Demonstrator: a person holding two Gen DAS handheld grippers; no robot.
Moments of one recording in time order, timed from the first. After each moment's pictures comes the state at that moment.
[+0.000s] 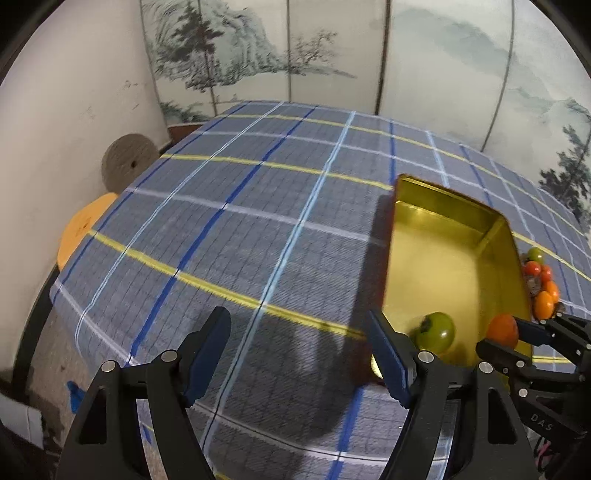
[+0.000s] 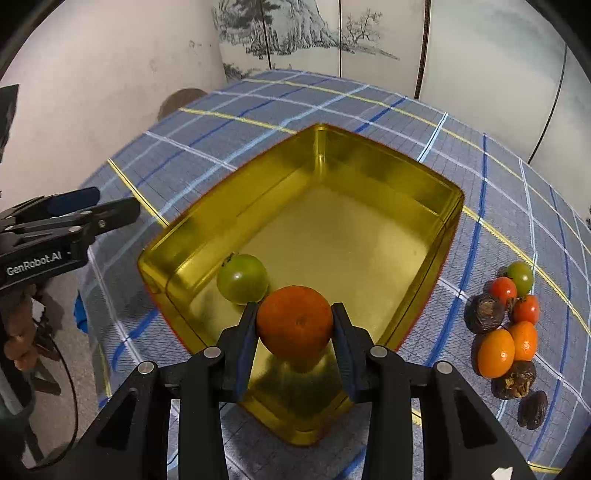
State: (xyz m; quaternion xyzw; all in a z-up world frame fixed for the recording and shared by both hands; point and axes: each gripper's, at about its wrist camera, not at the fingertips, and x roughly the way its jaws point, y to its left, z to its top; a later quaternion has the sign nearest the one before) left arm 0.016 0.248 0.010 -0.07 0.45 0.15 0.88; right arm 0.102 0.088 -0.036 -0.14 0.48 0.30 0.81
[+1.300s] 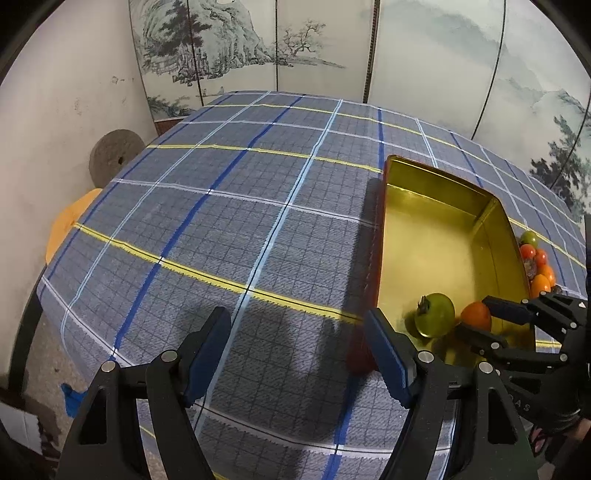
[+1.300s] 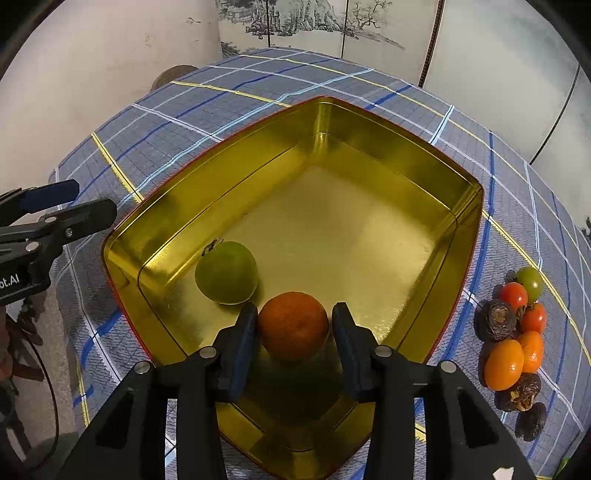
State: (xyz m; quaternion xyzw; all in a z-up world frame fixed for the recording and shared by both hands) left arm 0.012 0.243 -0.002 -0.07 0.45 0.12 0.88; right arm 0.108 0.104 -0.058 -0.18 0.49 0.28 0.80
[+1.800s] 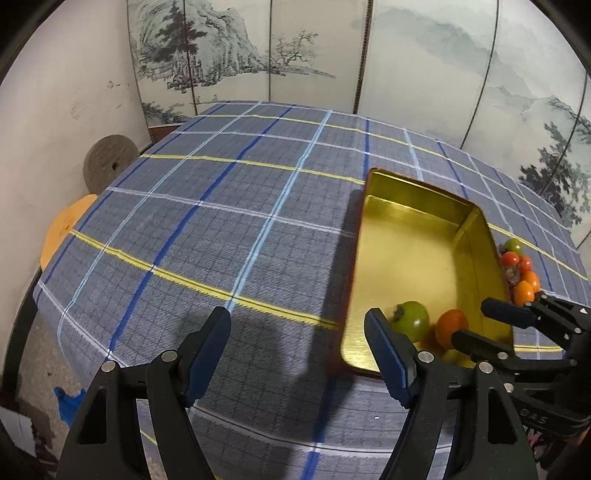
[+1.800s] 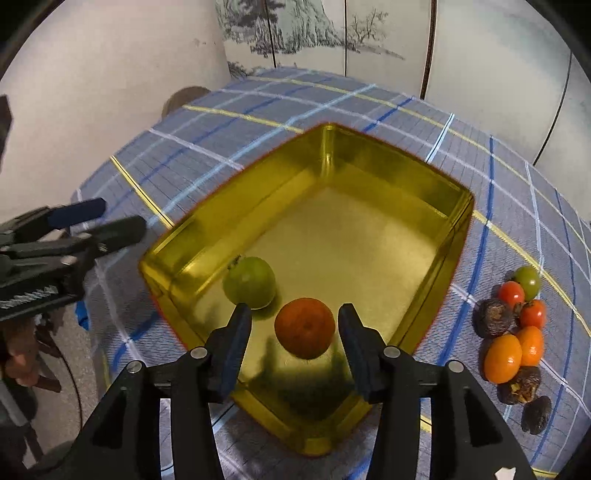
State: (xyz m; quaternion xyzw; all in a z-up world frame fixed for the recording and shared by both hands) left arm 0.010 0.229 0.013 -0.08 0.44 0.11 0.89; right arm 0.098 0.089 -0.030 -0.14 0.47 0.31 0.81
